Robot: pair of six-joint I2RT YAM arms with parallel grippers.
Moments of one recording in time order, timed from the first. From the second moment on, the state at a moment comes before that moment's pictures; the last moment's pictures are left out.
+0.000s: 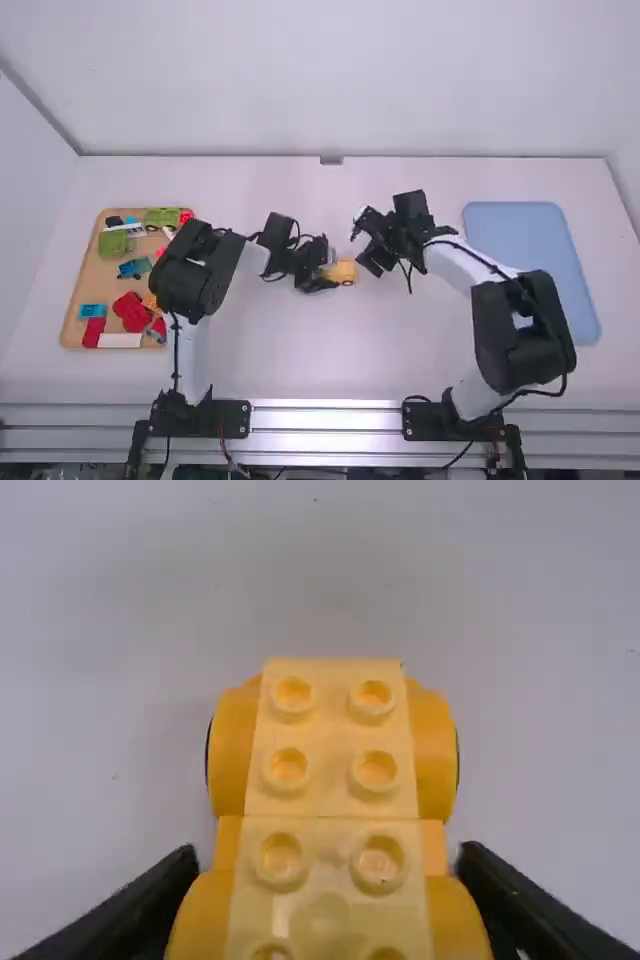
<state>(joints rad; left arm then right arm) -0.31 2.13 0.97 0.16 0.89 0.92 0.29 1.70 0.95 -0.26 -0.33 -0.68</state>
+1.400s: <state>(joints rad) -0.11 1.26 0.94 -0.62 0.02 0.08 0.13 1.42 0.57 0.41 -0.63 -0.50</state>
